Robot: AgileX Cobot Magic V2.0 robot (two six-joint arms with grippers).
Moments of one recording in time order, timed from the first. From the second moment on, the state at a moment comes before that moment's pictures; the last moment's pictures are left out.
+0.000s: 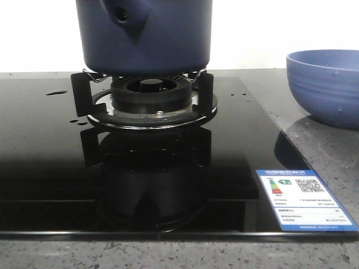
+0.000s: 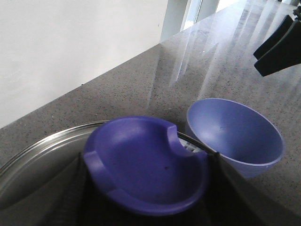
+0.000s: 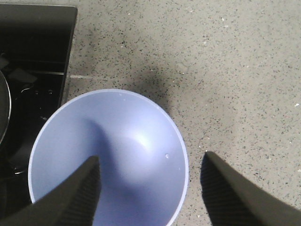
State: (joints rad) left arm -0.24 1.59 -1.27 -1.47 0.88 1.55; right arm -0.09 1.33 -1.42 0.19 1.12 -0.17
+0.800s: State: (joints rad) left arm -0.08 1.48 -1.37 -1.47 1.00 1.50; right arm -0.09 1.32 -1.42 0.21 1.11 -0.18
